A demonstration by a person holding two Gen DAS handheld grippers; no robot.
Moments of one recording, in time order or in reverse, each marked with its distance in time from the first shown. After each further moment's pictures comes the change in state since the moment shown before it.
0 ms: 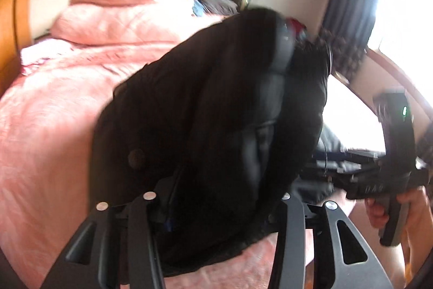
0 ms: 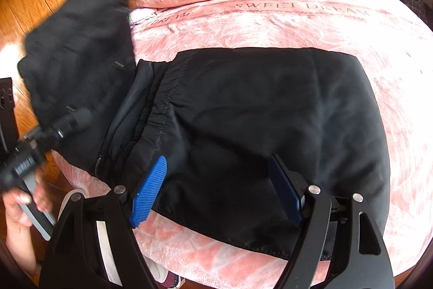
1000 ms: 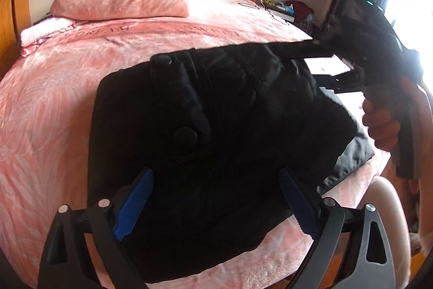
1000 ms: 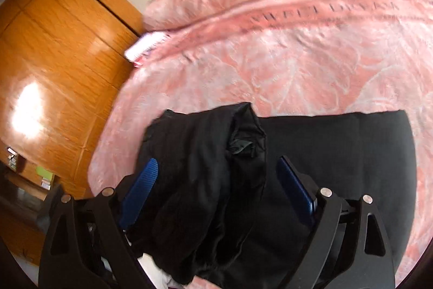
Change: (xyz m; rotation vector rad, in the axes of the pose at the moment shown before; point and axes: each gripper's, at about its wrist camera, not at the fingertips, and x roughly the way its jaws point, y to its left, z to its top) left arm 0.027 0.037 -0.017 -0.026 0.088 0.033; right arm 0.044 -0.012 0.102 0.188 0.059 0.191
